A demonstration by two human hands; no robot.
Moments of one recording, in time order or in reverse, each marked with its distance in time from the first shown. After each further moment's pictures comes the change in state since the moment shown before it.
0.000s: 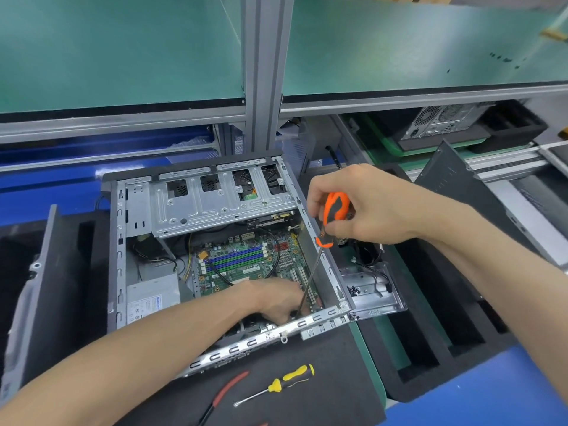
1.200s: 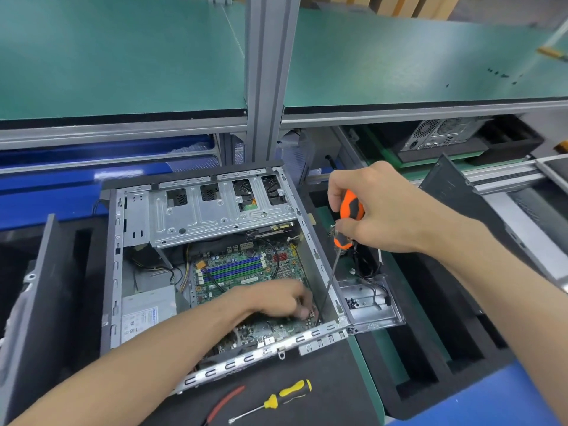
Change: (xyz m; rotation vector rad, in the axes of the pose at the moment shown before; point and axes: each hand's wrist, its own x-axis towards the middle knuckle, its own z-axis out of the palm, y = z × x) left_hand 0.004 -0.017 -0.005 -0.684 0.082 -0.135; right_hand -0.003 0.001 -0.008 -0.164 0.184 0.039
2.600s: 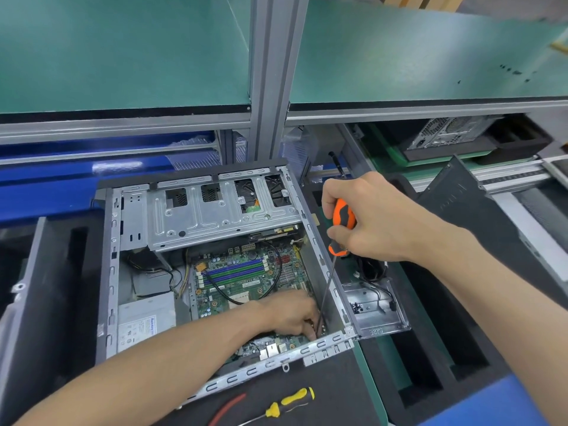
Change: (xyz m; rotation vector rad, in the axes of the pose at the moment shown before) left_hand 0.022 -0.002 0.018 0.406 0.082 0.168; right_hand 0.024 0.005 0.020 -0.036 -0.034 -0.022
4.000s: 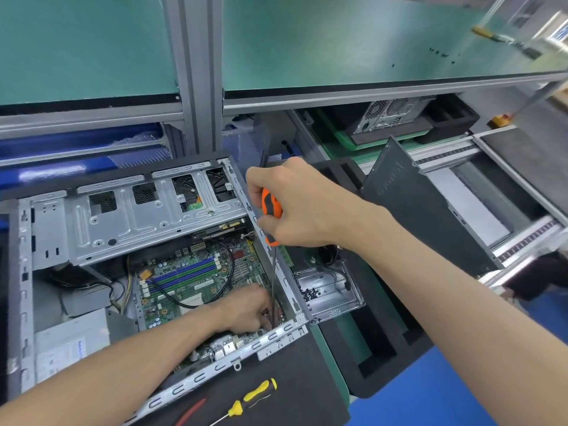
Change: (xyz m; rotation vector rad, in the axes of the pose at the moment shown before) left_hand 0.007 -0.001 0.009 -0.003 0.023 -0.158; right_hand 0.004 0.003 0.004 0.046 0.047 -0.054
